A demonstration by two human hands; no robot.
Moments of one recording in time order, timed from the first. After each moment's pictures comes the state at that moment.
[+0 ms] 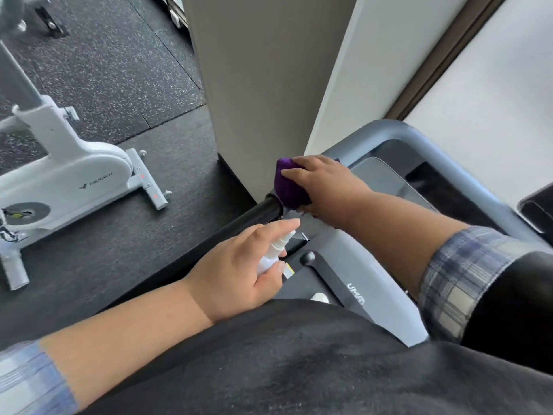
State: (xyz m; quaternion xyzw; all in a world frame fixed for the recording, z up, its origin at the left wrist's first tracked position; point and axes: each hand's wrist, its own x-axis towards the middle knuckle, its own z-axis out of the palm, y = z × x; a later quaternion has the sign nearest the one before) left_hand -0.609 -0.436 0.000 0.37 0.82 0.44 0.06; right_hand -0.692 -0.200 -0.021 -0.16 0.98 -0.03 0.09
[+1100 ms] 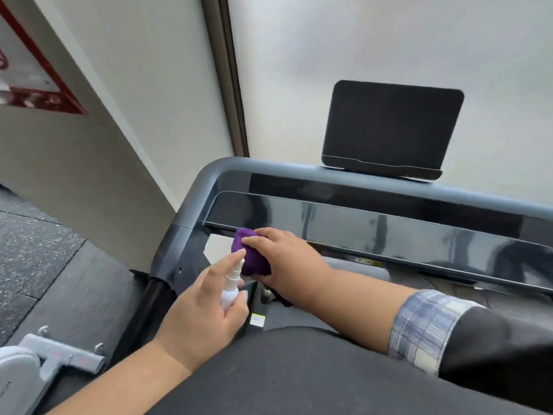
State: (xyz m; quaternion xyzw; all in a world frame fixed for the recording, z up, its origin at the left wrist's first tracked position) left_hand -0.584 -0.343 0.021 0.50 0.78 0.35 0.10; right_hand -0.496 -0.162 -0.002 0.18 0.96 -0.20 -0.05
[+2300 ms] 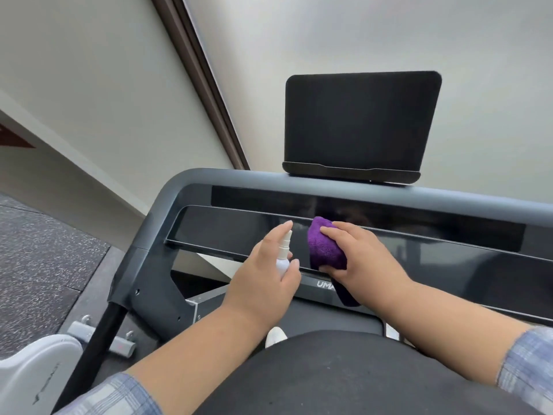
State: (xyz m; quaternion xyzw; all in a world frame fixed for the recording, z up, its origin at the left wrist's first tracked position) left_hand -0.488 -0.155 0.006 0.44 0.83 0.32 0.16; right_hand -0.347 0.004 -0.033 0.31 0.91 -0.27 -0.10
